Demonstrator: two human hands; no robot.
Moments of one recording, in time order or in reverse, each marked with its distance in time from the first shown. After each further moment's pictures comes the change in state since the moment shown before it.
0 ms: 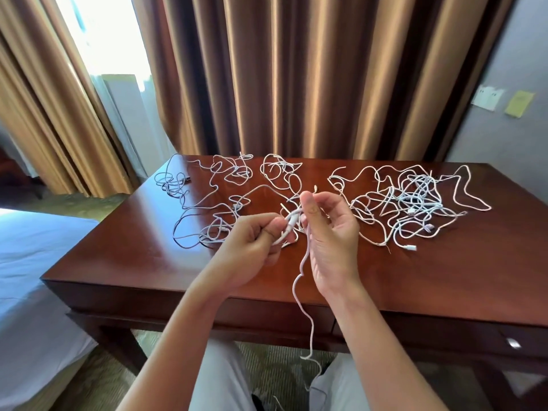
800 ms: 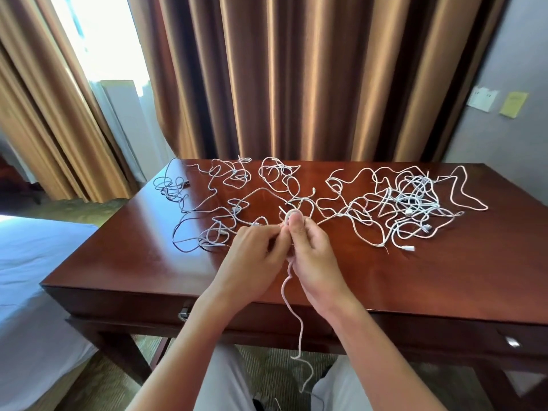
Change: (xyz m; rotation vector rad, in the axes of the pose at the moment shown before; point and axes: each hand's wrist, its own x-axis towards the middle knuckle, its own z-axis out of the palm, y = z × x) left_hand -0.005 -0.004 0.009 0.737 0.166 0.230; right_hand -0.019 0.002 0.003 -0.279 -0.234 0.194
